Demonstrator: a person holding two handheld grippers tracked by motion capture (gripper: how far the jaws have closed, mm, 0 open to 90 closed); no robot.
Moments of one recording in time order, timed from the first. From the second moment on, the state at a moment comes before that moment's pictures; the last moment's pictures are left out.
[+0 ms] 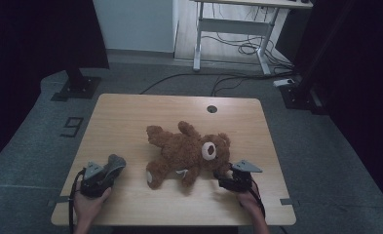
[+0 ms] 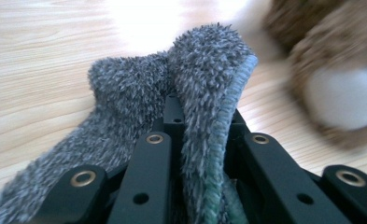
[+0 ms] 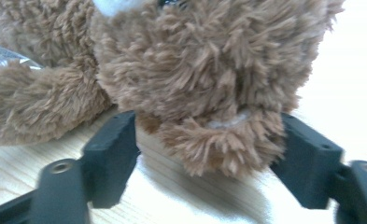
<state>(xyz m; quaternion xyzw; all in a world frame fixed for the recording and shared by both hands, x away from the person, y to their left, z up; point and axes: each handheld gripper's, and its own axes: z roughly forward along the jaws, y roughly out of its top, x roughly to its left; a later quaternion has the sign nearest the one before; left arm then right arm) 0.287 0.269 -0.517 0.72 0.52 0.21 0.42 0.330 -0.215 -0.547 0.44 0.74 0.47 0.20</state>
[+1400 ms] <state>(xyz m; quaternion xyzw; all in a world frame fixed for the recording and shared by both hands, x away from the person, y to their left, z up) 0.308 0.044 -0.443 0.81 0.30 0.14 0.49 0.332 -0.224 -0.545 0.45 0.73 0.47 0.21</state>
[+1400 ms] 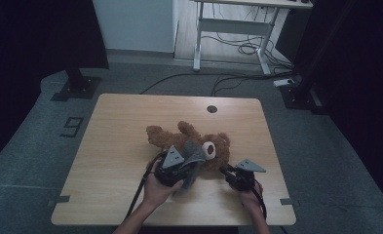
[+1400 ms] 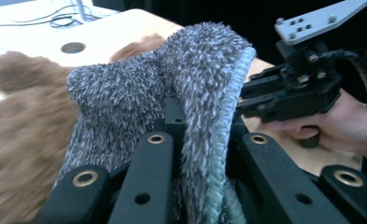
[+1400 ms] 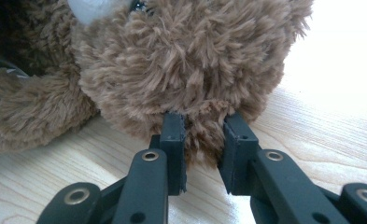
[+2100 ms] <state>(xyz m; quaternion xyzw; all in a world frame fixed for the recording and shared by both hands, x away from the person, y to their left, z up) 0.332 -0.030 -0.497 0.85 0.29 0.11 0.44 0.332 -0.228 -0.543 0.44 0.73 0.49 0.20</state>
